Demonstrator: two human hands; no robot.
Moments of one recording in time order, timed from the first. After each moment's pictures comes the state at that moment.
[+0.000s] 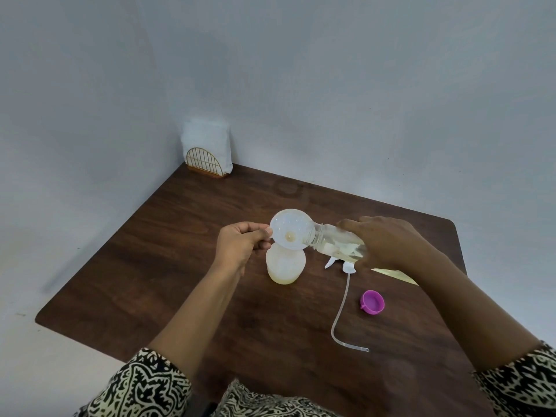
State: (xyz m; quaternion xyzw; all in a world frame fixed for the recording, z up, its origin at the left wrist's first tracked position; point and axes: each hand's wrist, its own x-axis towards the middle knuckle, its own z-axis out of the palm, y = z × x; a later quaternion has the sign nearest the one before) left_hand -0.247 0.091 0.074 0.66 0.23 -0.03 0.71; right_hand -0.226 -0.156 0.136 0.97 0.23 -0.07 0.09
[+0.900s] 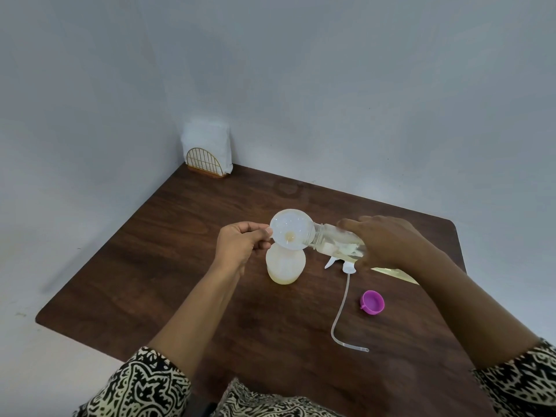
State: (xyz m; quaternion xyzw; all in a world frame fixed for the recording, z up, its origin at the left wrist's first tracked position) left_hand -0.245 0.092 0.072 0.66 0.23 -0.03 0.71; right_hand -0.225 -0.155 0.138 0.97 0.22 -0.08 0.09
